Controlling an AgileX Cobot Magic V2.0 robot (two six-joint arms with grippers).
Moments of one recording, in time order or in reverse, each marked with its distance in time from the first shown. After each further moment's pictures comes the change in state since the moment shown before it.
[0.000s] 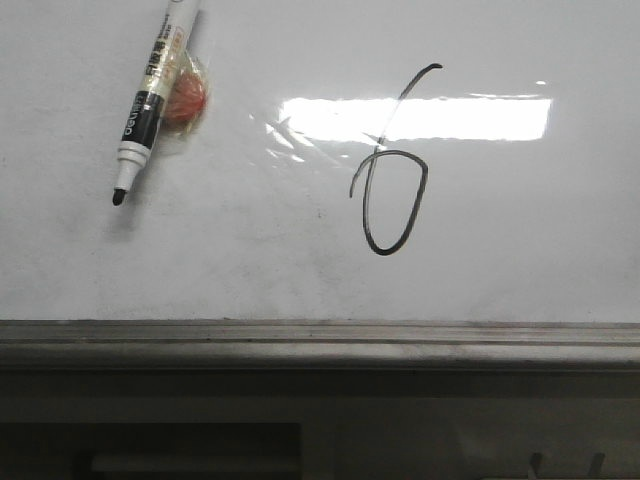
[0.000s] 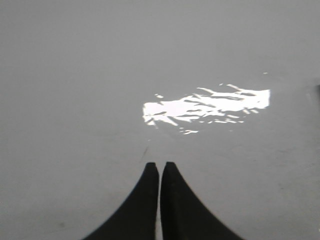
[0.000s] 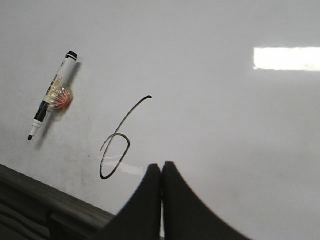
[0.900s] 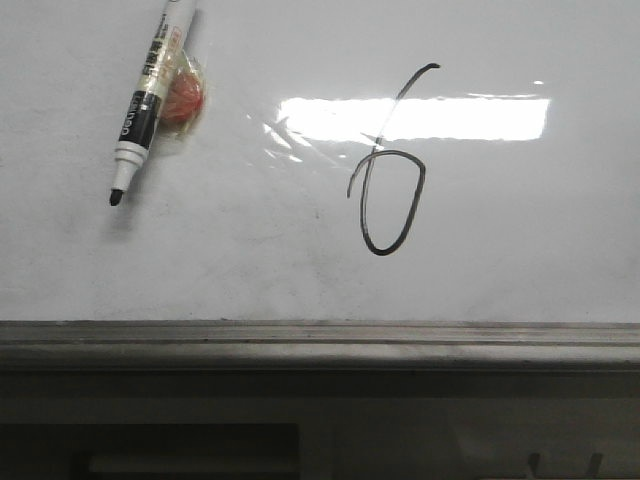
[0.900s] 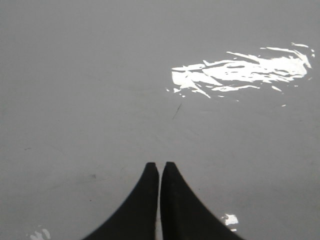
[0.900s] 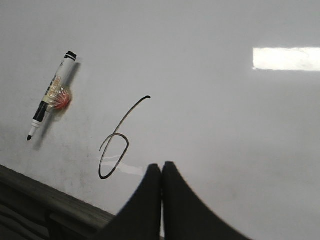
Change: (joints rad) left arm 0.096 0.000 0.000 0.020 0.110 -0.016; right arm 0.000 0.000 0.002 0.000 0.000 -0.001
